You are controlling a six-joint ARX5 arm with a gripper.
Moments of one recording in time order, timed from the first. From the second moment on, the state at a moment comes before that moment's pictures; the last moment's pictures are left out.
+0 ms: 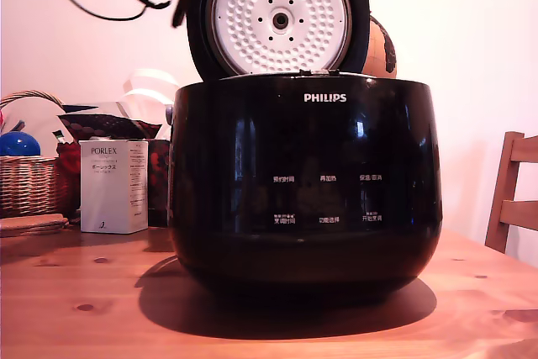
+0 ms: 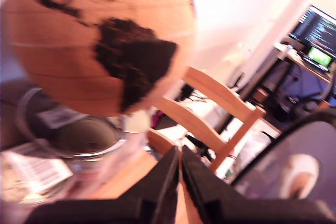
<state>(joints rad) -0.30 2.06 2.10 -0.30 0.83 -0.29</state>
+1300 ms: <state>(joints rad) -0.55 2.04 2.13 -1.04 0.58 0.11</state>
